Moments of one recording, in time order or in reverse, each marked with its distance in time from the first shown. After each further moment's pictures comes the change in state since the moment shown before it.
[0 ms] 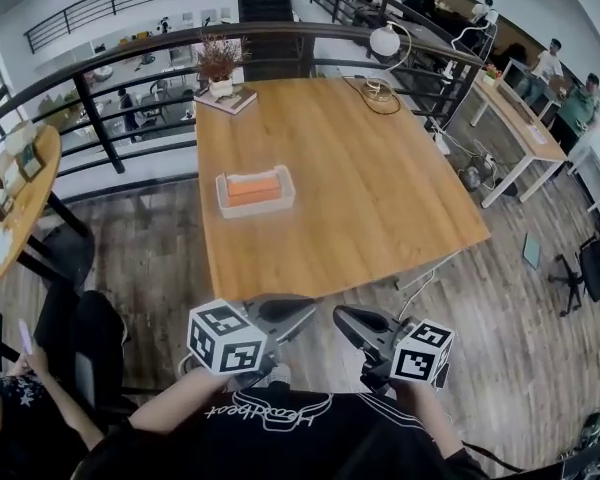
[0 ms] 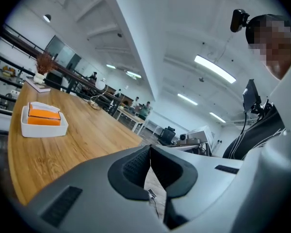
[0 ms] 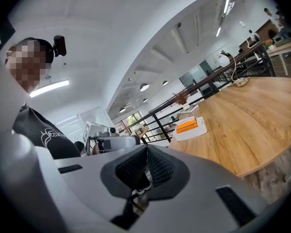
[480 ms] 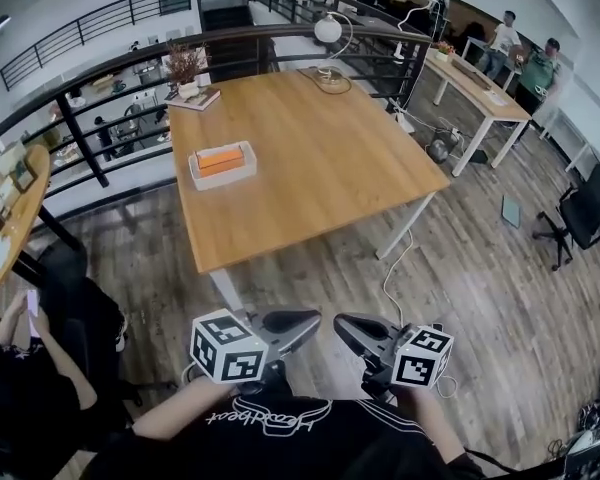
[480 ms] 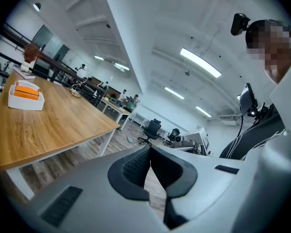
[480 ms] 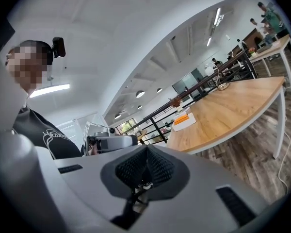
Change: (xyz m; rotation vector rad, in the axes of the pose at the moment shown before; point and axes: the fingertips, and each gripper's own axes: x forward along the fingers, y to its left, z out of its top) left arm -0.004 -0.205 -0.127 0.031 0.073 -0.131; right arm -0.171 0.108 -0.124 0.032 -0.103 -0.075
